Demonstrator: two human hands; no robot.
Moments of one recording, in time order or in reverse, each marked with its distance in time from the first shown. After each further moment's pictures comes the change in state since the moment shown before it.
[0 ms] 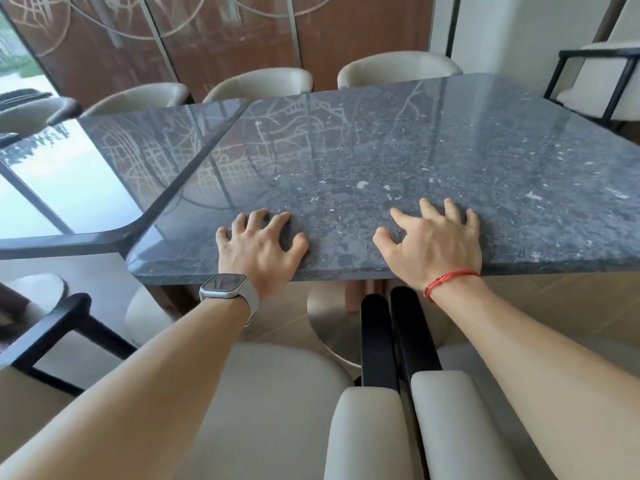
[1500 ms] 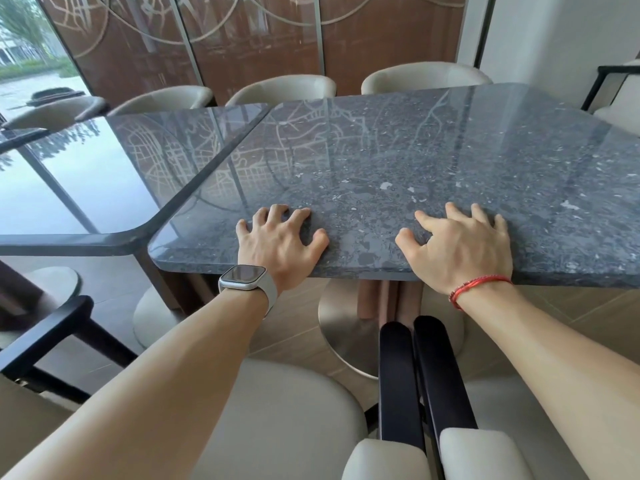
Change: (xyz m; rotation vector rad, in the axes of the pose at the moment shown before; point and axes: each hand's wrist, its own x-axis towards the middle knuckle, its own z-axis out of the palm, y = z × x) left_hand 0.043 0.003 0.015 -0.028 0.022 -0.013; right_hand 0.044 -0.001 0.013 0.001 0.033 -0.013
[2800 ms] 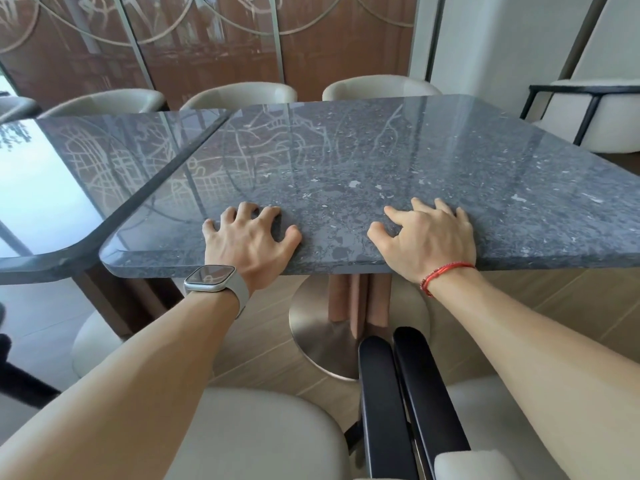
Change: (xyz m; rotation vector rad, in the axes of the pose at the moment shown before) left_hand 0.029 0.001 0.012 -0.030 0.007 0.027; right_hand 0.026 -0.001 0.012 0.057 0.028 0.021
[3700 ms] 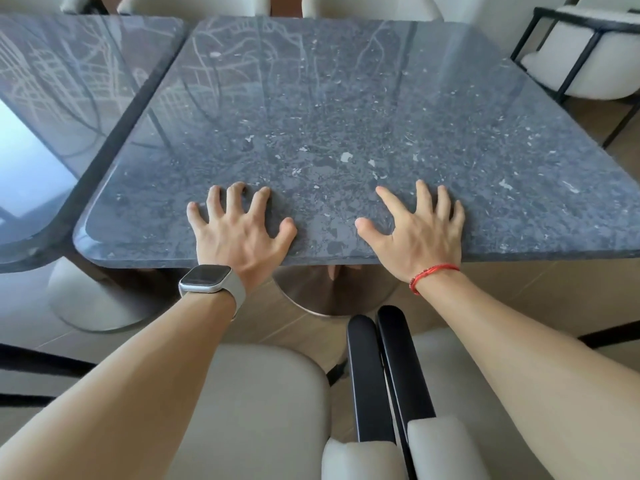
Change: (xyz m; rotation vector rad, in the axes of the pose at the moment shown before) left_hand 0.002 -0.003 -0.001 0.051 -0.079 0.013; right_hand -0.002 -0.004 -0.004 -0.127 -0.148 0.070
